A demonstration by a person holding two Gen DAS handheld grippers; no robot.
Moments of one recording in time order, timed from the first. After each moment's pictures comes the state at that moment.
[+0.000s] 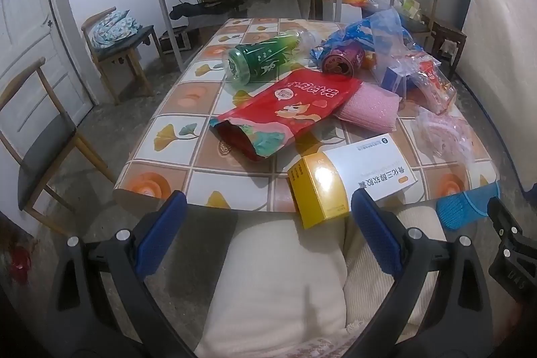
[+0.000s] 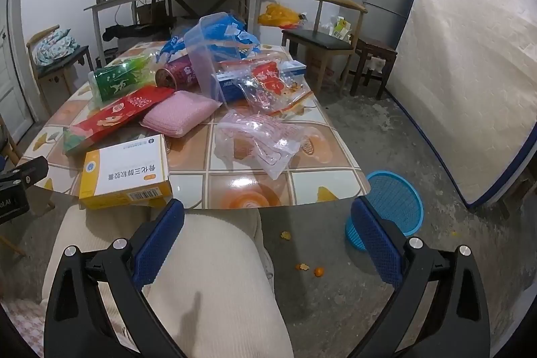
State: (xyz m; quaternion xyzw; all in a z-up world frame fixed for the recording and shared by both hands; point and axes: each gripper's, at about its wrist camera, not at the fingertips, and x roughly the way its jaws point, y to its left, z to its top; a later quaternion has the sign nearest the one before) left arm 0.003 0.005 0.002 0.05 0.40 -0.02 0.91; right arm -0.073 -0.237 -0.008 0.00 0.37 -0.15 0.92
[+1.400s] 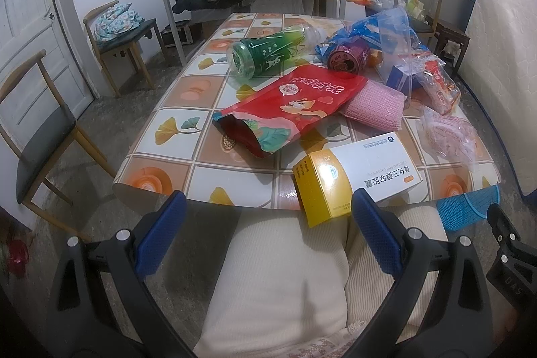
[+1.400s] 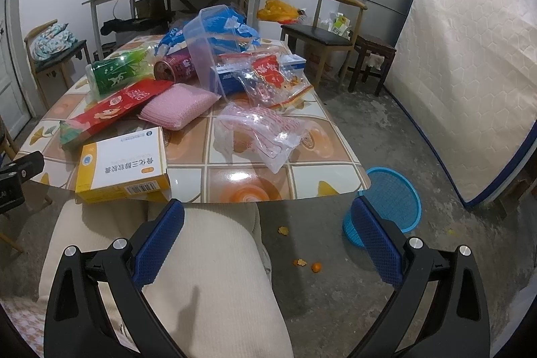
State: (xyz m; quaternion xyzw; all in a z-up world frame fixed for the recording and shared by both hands) left arm 0.005 0.013 -0.001 0.05 0.41 -0.02 0.91; right arm -0.073 -0.236 -0.015 0.00 0.38 -0.15 0.91
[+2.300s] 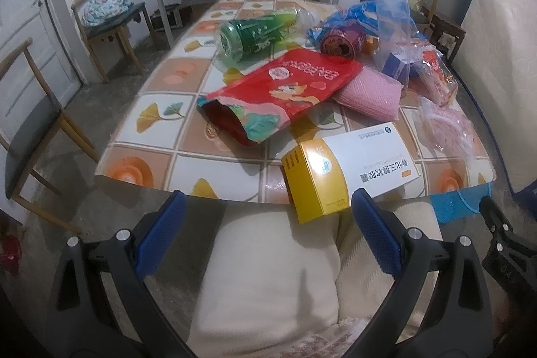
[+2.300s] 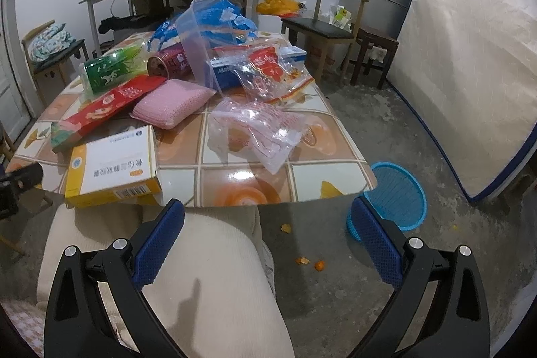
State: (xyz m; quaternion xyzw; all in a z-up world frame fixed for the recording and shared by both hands) left arm 0.021 0.008 -0.020 0.02 0.45 -0.05 0.89; right arm -0.058 -0.246 -0.021 0.01 0.39 -0.15 0.91
